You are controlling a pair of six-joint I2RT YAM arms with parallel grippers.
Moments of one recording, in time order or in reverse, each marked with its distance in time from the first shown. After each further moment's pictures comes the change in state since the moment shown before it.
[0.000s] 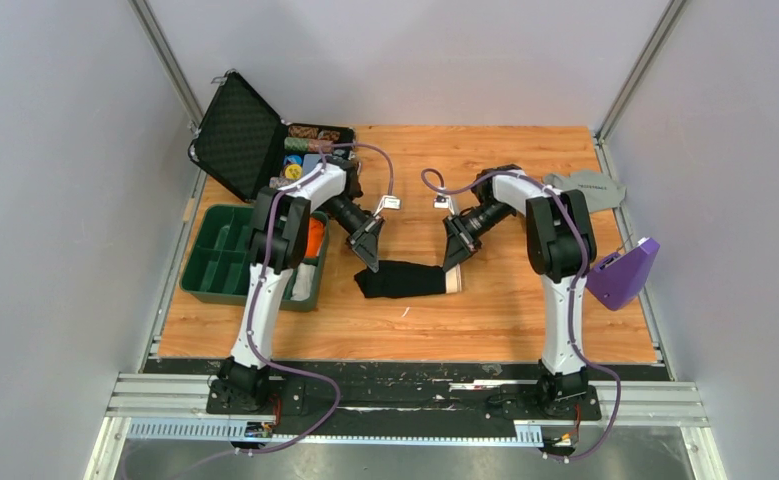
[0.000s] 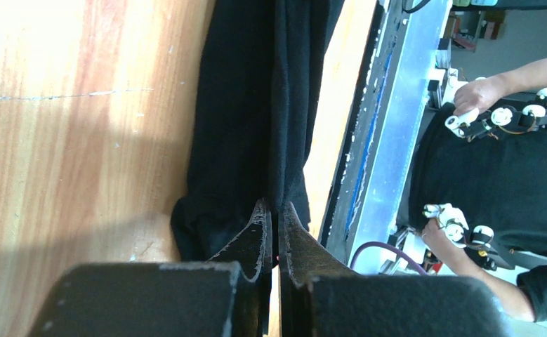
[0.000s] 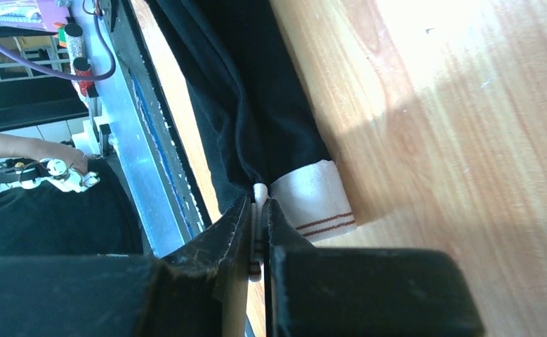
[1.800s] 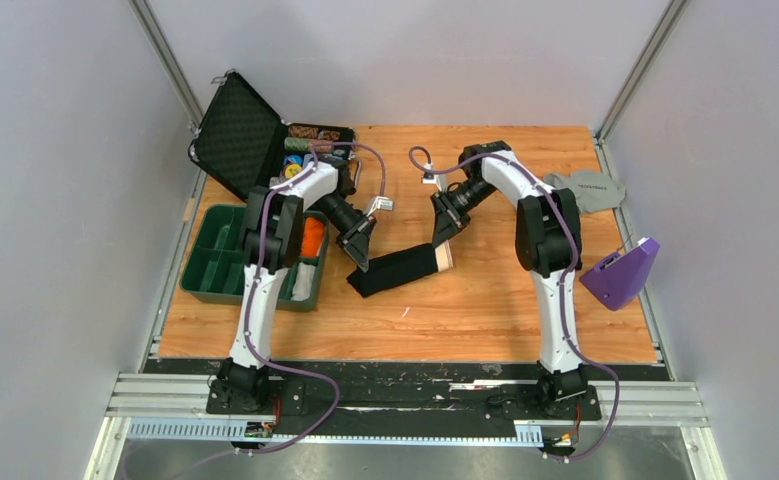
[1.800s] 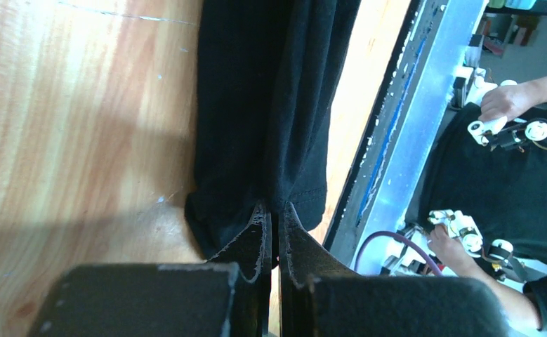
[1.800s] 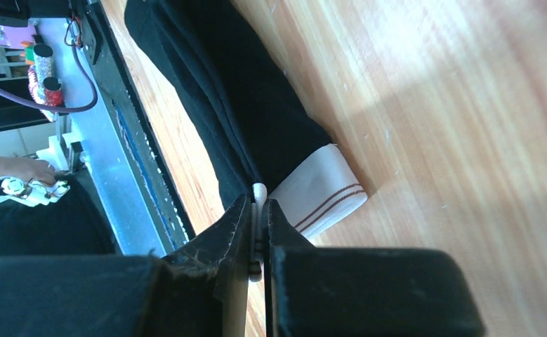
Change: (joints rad) left arm 0.033 -0.024 -0.052 0.033 -0.106 -0.046; right arm 0.034 0.110 0.313 -0.064 0.067 0.085
